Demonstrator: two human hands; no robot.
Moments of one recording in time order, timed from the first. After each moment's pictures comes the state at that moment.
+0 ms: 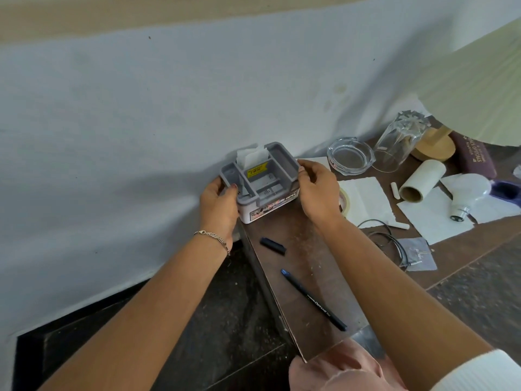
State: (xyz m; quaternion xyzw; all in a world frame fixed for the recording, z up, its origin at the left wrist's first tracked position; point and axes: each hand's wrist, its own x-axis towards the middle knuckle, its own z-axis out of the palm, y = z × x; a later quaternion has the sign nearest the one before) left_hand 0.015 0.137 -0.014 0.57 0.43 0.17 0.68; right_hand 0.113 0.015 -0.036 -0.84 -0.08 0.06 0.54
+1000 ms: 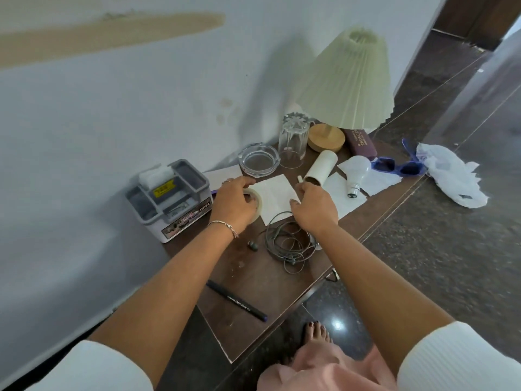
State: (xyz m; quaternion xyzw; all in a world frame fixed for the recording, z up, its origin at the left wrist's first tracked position) left_hand 0.099 0.017 -0.034 0.93 0.11 0.06 0.33; right_hand 0.132 -0.145 -0.036 -0.96 -0.01 0.08 0.28
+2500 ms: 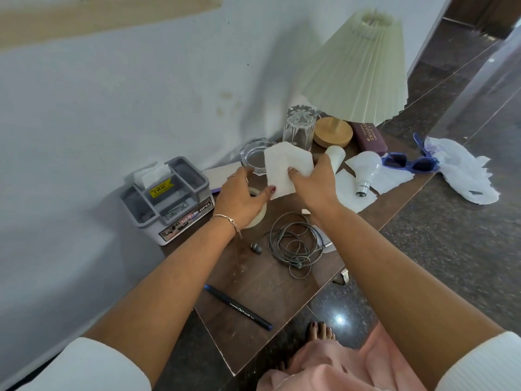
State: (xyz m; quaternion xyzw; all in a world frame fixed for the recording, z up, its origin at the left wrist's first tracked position) left_hand 0.115 0.015 -0.038 0.92 0.13 0.04 0.37; right_hand 0.151 -0.124 -0.016 -0.81 0.05 0.03 0.58
